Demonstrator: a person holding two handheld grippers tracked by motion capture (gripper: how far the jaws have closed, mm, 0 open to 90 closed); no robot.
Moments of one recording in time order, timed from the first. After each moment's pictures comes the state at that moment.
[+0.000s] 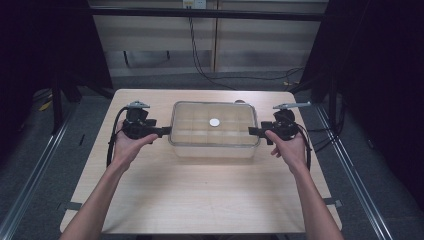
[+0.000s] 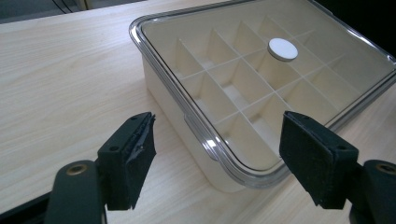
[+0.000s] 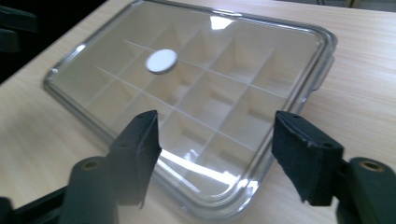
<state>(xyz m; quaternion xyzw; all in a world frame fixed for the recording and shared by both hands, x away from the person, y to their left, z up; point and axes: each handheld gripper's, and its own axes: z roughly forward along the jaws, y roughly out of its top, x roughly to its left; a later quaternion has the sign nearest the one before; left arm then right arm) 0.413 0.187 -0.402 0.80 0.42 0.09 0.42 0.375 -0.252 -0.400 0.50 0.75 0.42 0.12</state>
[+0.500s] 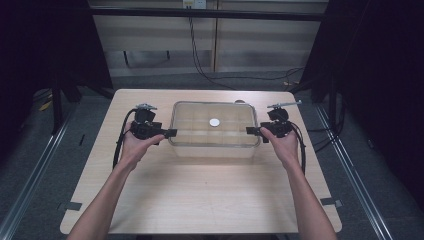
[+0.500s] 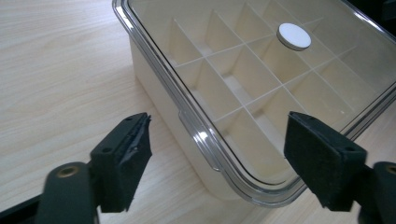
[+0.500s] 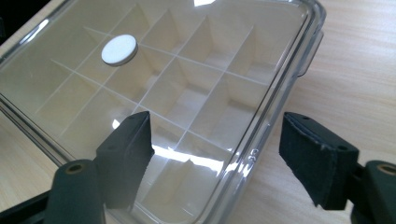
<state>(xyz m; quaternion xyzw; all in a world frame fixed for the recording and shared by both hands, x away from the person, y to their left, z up) 0.424 0.172 -0.422 0.80 0.42 0.06 0.41 0.400 -0.249 -0.422 0.53 0.75 0.39 0.10</state>
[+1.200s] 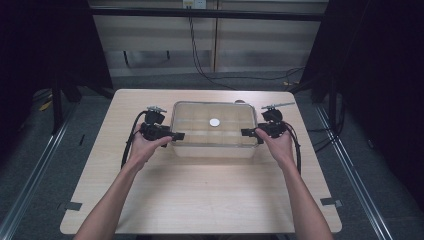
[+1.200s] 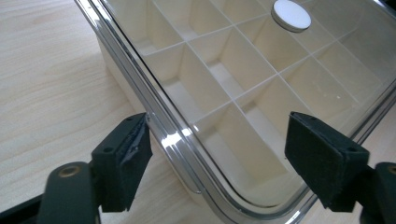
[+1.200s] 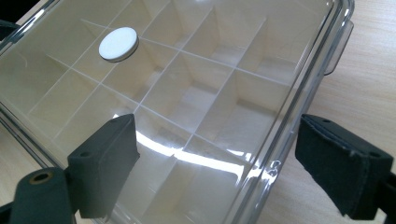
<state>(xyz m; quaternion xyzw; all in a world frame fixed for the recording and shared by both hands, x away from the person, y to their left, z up) 0.433 0.151 -0.437 0.82 0.41 0.03 0.39 0.406 -0.239 -0.432 0.53 0.75 0.38 0.09</state>
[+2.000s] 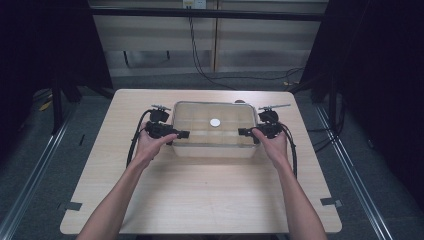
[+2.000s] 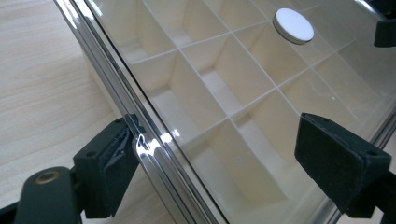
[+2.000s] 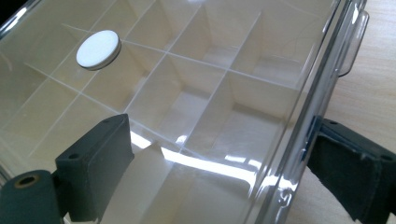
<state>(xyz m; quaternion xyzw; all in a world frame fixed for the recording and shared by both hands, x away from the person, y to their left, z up) 0.443 0.140 -0.444 0.81 0.42 0.02 0.40 0.417 -0.232 -0.450 0.54 0.74 0.39 0.10</state>
